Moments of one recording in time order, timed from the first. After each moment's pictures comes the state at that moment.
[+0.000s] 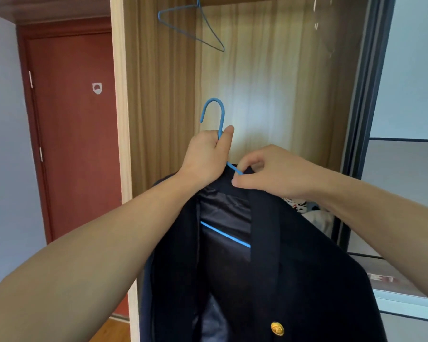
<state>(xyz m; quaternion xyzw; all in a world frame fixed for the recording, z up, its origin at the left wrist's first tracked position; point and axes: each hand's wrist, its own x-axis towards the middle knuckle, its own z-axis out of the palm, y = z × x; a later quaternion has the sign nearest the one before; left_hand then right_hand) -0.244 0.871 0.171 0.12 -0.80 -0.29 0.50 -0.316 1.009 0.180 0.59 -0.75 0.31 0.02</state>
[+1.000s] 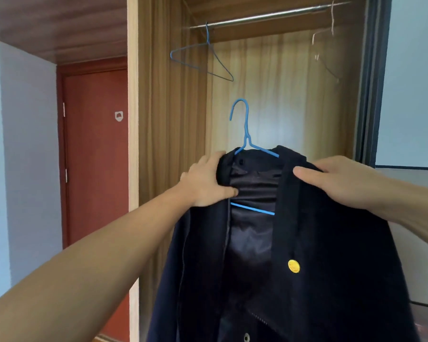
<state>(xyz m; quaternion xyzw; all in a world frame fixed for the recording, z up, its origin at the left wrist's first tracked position) -0.261 0.828 0.177 0.24 -0.90 -0.10 0.34 -0.368 1.079 0.211 0.48 -0.81 0.34 0.02</state>
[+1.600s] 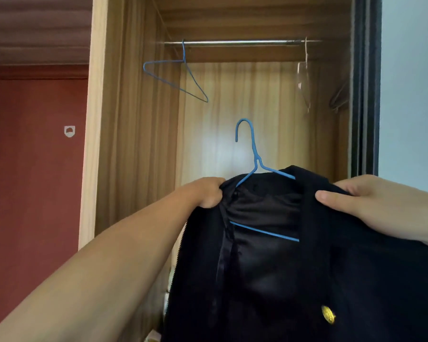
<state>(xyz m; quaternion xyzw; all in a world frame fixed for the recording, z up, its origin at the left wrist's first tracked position) -0.367 0.736 0.230 0.18 -0.95 -0.09 0.23 -0.379 1.051 0.236 0.40 -0.85 0.34 0.02</state>
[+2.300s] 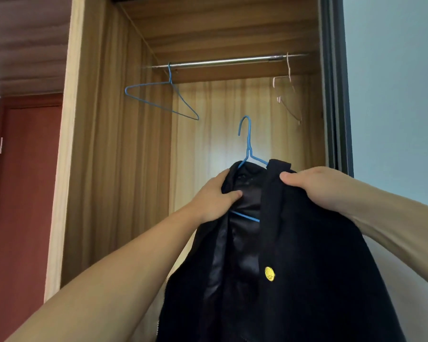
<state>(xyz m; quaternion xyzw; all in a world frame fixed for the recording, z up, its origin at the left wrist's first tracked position) -0.416 0.803 0.240 0.03 -0.87 -0.30 0.39 -0.441 1.037 0.276 0.36 -0.80 0.48 0.02</state>
